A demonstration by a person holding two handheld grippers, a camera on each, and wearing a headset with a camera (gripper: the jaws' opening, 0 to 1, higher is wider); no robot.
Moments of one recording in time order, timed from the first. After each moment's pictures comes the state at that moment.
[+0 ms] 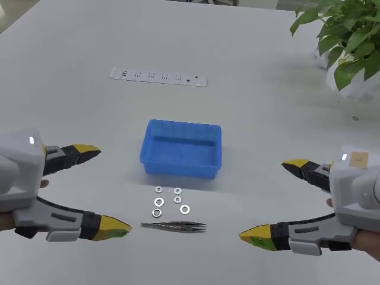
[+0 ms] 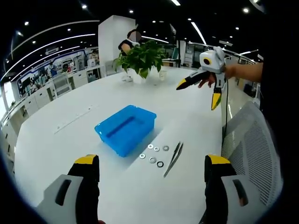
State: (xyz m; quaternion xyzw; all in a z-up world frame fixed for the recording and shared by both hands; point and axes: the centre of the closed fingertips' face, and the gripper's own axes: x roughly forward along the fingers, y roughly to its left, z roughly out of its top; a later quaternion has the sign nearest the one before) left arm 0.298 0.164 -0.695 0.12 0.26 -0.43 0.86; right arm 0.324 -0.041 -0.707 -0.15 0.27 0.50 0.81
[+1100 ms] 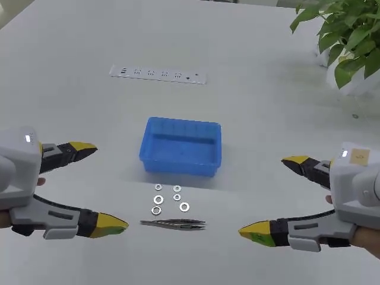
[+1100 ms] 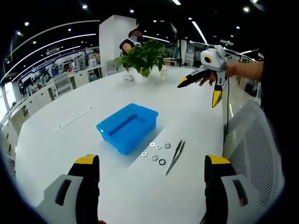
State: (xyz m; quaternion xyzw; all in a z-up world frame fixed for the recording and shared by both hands) left arm 0.297 0.169 -0.699 0.13 0.26 -0.42 0.86; right arm 0.325 -0.041 -0.706 -0.16 0.27 0.50 0.81
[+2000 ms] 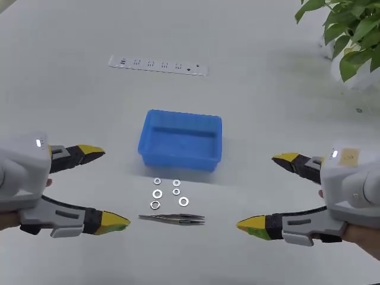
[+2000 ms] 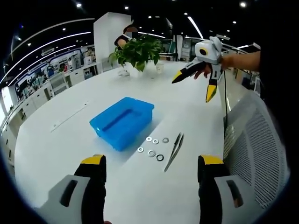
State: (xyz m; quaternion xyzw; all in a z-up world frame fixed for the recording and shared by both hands) left arm 0.296 0.159 -0.722 0.15 0.27 -0.44 0.84; right arm 0.327 -0.032 -0.722 -0.20 0.26 0.52 0.79
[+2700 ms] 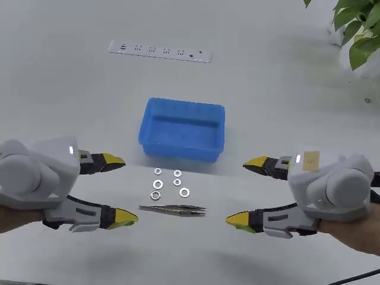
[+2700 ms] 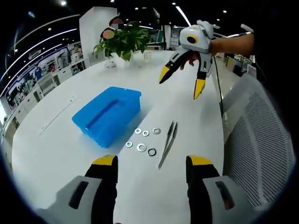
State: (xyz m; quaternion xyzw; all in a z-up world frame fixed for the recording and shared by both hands) left arm 0.289 0.141 -0.756 0.19 0.30 -0.47 0.81; right arm 0.315 -0.002 -0.753 -0.25 0.26 0.59 0.72
